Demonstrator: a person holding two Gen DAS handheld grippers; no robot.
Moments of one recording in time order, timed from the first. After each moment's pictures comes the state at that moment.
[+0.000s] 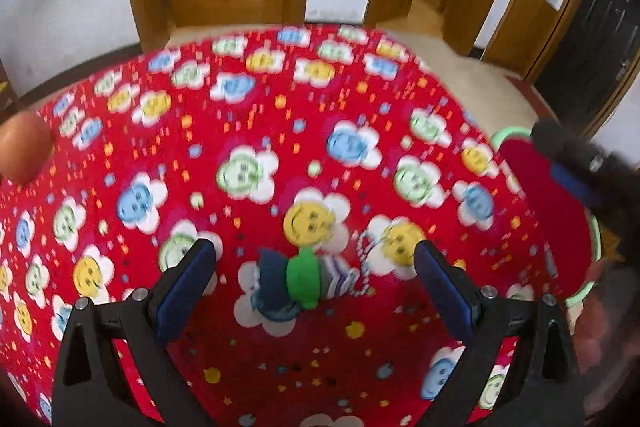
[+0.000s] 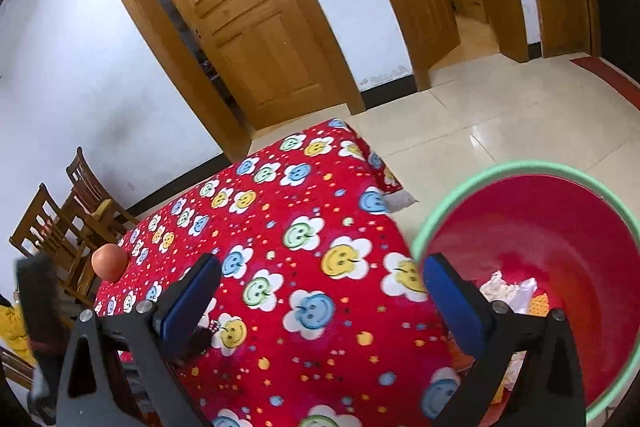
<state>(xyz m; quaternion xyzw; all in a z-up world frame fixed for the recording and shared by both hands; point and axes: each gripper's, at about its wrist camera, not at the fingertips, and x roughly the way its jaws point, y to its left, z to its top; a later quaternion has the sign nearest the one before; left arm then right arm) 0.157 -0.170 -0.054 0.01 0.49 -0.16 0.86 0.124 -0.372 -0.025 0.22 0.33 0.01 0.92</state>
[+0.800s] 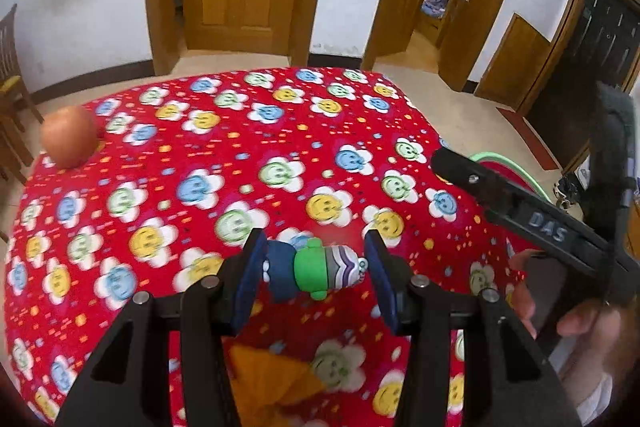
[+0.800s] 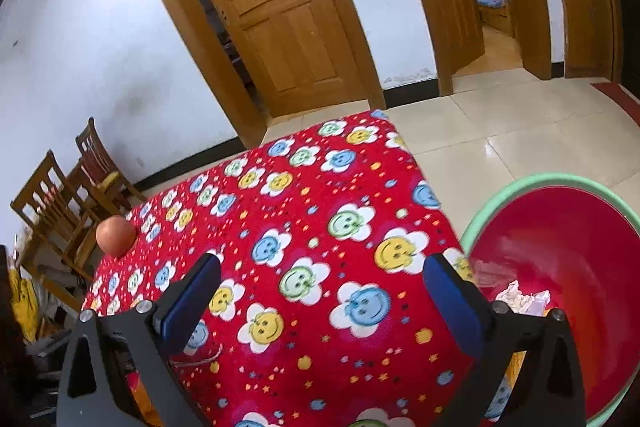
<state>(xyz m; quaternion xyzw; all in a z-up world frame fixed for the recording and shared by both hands) 0.093 -0.121 0.003 -0.02 0.43 -0.15 0.89 0.130 -0.329 -0.027 0.17 0.34 0.05 0.92</state>
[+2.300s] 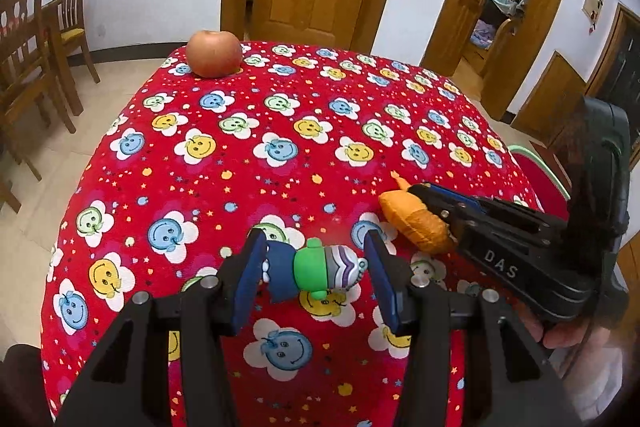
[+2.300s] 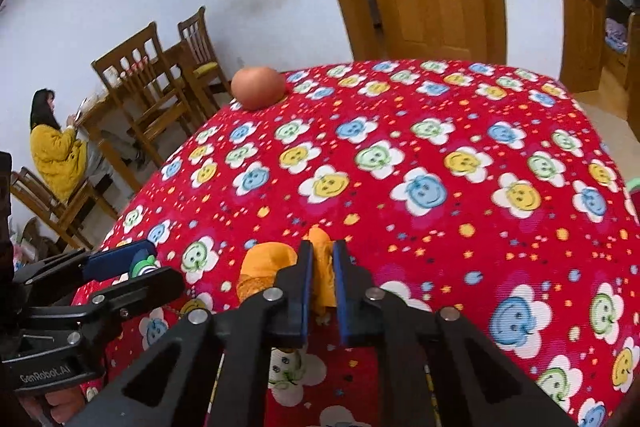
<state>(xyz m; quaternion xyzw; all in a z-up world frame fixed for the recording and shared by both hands) -0.002 -0.009 -0.021 -0.08 0.41 -0.07 0.90 0.065 -0.170 -0.049 0.05 0.39 0.24 0.89</state>
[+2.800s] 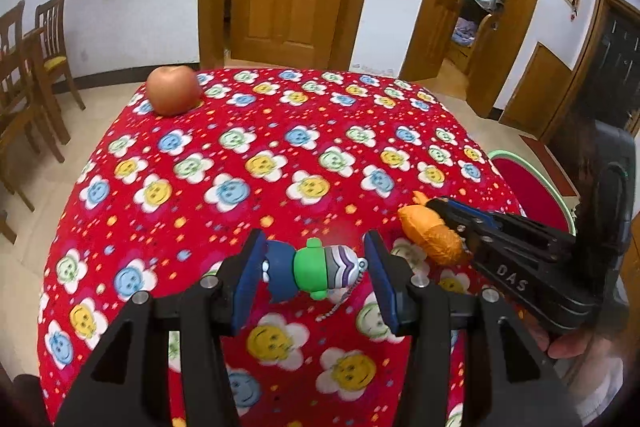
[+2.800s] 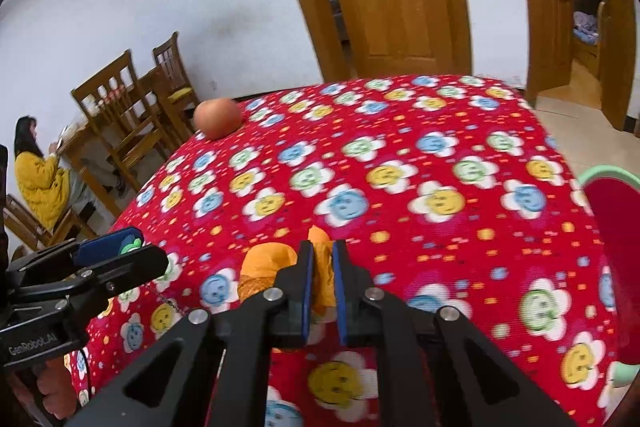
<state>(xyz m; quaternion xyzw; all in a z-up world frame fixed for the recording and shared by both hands) 0.021 -0.050 -0.005 -0.04 0.39 -0.10 0.91 0.062 -0.222 -0.041 0.07 0.37 0.19 0.91</state>
